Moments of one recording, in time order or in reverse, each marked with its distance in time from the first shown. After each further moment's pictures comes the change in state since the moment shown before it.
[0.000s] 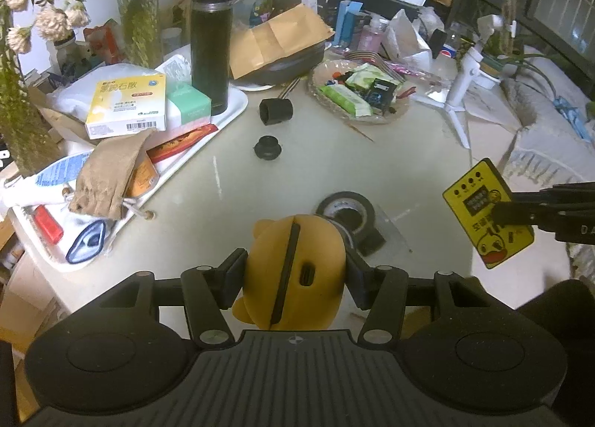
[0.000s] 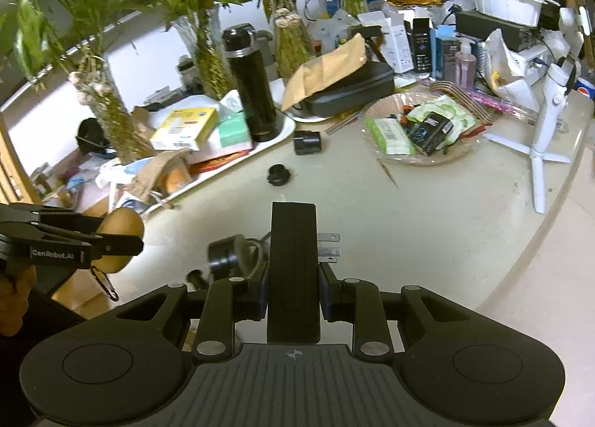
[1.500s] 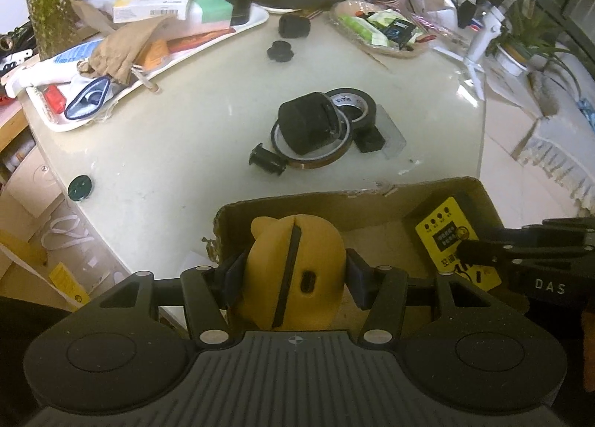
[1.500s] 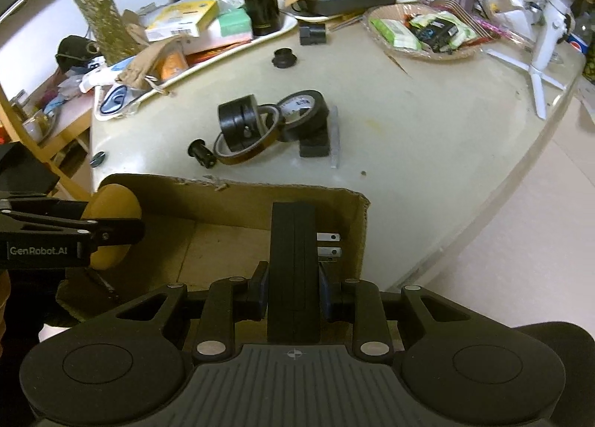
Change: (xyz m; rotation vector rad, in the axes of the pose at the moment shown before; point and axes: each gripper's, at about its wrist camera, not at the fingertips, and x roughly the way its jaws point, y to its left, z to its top) left arm 0.007 -0.021 -0.092 -0.154 0.113 0.043; right arm 0.026 0.051 -0.091 -0.007 0.218 -0.117
